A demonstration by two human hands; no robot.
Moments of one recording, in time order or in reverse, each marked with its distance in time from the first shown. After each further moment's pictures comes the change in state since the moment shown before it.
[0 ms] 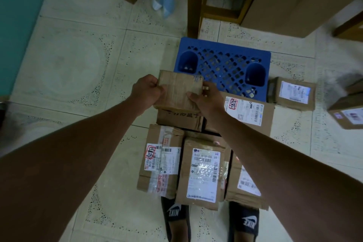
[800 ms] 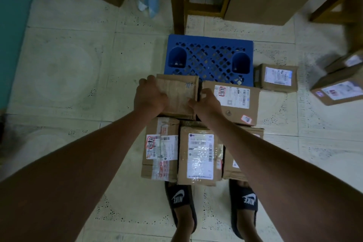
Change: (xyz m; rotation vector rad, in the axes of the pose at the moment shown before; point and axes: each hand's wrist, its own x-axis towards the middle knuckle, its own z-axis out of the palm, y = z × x) left_hand -0.056 0.017 0.015 0.416 0.052 0.109; right_hand -0.060 0.010 -0.022 -0.206 0.028 0.017
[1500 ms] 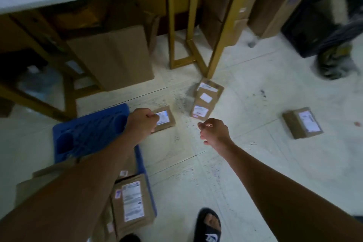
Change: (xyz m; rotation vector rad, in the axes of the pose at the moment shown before) left_hand -0.159 0.433 0.102 -0.233 -0.385 0.247; right_hand -0.090 0.125 -0.476 0.307 0.418 0.235
